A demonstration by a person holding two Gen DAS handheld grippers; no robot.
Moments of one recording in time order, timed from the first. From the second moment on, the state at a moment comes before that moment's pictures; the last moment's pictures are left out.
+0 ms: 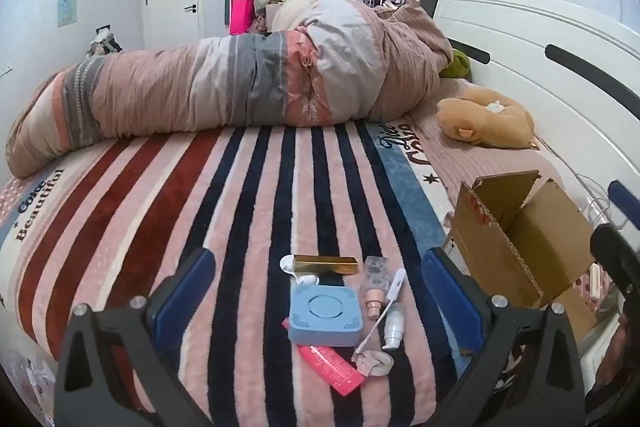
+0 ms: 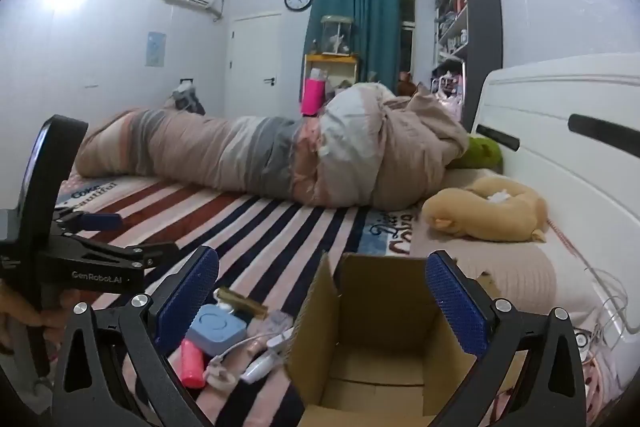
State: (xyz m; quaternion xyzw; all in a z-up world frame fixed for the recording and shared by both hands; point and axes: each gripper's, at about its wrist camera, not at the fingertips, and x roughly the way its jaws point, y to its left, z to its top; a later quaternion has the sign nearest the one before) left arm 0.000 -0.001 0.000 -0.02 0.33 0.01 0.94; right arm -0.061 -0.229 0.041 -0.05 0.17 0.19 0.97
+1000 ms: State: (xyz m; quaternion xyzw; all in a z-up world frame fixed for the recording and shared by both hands) left arm -0.005 0.002 0.001 -0.03 0.33 0.01 0.94; right arm -0.048 -0.237 0.025 0.03 0.23 0.21 0.95
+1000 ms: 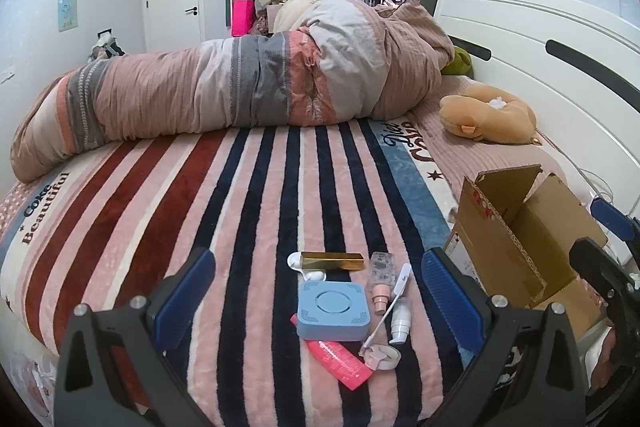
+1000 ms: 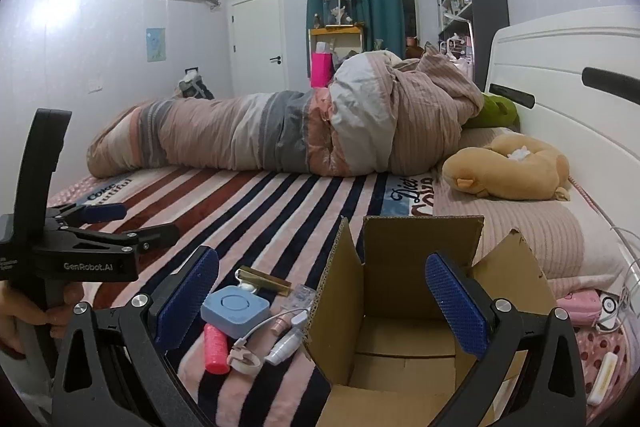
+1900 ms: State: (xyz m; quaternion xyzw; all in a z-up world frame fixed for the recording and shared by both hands) left arm -0.007 -0.009 0.000 -0.02 0.34 0.01 0.94; right arm -0.047 -0.253 0.021 0.05 0.25 0.22 0.94
